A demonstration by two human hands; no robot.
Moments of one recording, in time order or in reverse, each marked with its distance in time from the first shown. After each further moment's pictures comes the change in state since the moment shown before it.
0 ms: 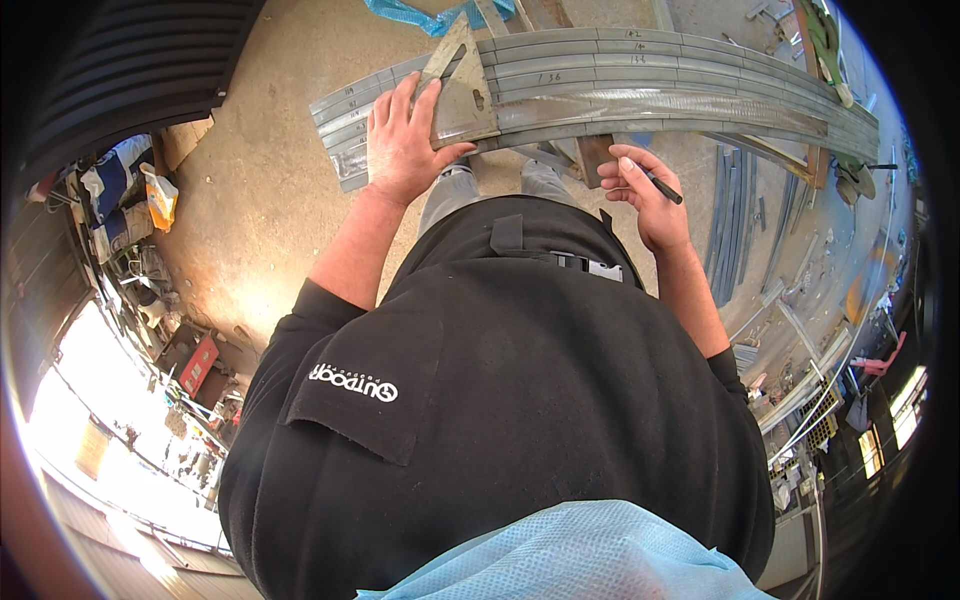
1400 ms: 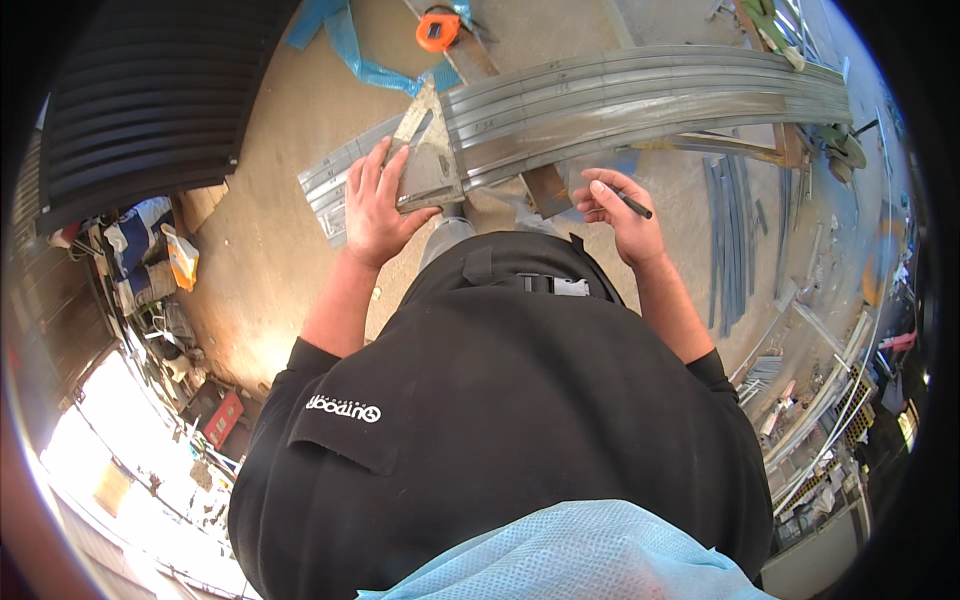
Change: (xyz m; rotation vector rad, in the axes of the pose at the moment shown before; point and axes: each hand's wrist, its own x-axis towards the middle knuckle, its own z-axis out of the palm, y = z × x) left_hand 0.007 0.027 -0.032 -0.061 0.008 0.139; right_hand -0.004 0.001 -0.037 0.130 0.010 -0.074
